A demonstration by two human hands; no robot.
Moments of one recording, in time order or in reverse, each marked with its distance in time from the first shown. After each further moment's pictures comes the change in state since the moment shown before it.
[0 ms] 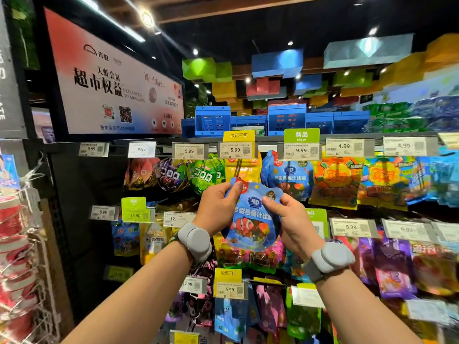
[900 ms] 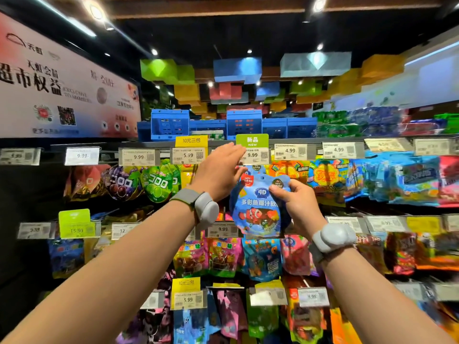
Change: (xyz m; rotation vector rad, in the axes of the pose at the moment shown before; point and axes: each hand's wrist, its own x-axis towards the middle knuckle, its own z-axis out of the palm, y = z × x) left_hand 0.070 0.073 0.060 0.649 -0.111 0.578; right_hand -0.002 -0.073 -0.087 -0.285 0.285 -0.148
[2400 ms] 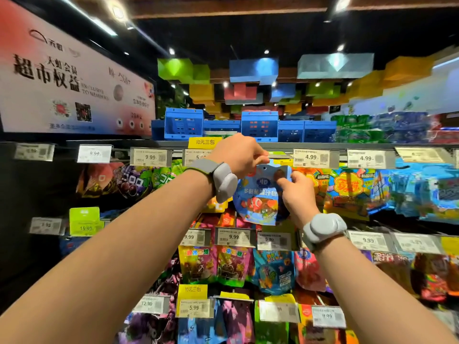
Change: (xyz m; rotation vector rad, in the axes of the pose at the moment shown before) left_hand 0.054 -0.013 -0.018 0.002 -0.168 -0.005; right_hand 0.052 0.002 0.042 -0.260 0.146 -0.092
